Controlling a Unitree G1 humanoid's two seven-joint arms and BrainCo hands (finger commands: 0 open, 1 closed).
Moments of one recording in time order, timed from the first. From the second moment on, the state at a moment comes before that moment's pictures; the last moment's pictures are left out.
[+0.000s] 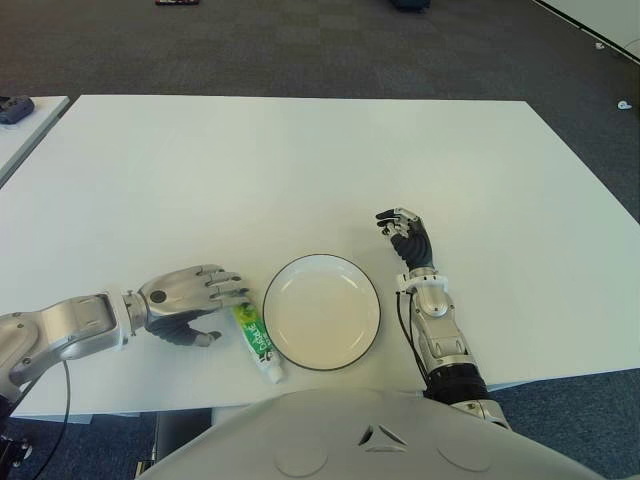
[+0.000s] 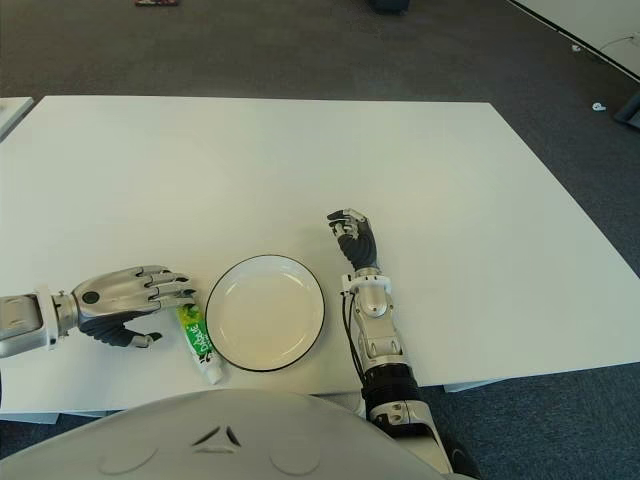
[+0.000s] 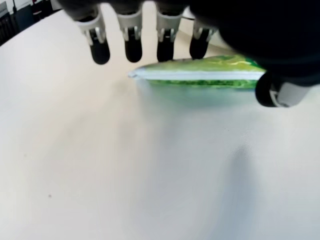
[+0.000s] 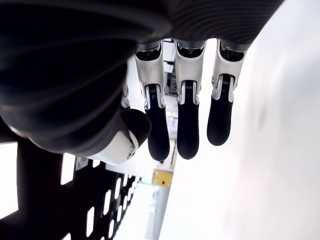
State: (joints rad) left arm 0.27 1.08 -0.19 -0.13 0.92 -0.72 -0.12; right arm 0.03 -0.05 0.05 0.27 -0.16 -0.22 -0.10
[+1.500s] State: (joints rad) left arm 0.03 0.86 -0.39 -0.03 1.00 -0.66 -0.13; right arm 0.10 -0.06 0.05 0.22 -0.16 -0.22 -0.11
